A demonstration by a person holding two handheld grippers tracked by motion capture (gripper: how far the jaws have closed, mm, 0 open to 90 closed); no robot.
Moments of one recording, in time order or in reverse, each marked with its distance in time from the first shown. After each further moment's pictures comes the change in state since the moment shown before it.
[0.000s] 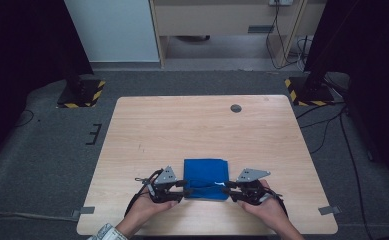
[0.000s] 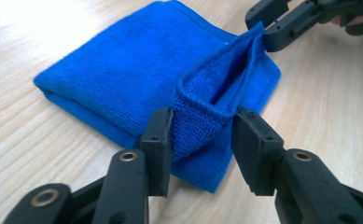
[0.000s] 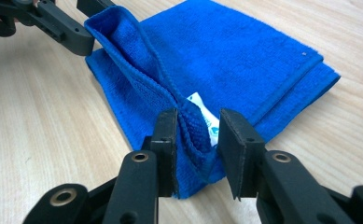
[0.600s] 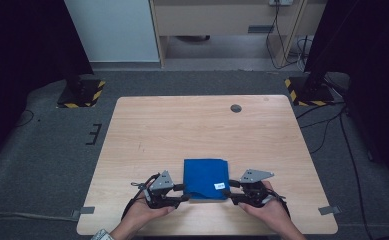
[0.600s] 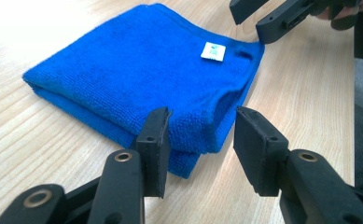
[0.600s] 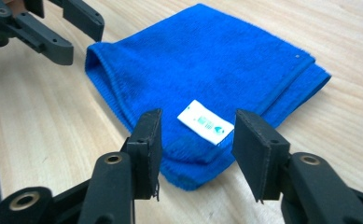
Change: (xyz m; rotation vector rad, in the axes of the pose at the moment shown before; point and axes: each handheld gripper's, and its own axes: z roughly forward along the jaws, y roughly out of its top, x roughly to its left) left arm -0.009 -0.004 -0.013 -0.033 -0.021 0.001; right arm 0.005 0.003 -0.011 -0.015 -0.014 0.022
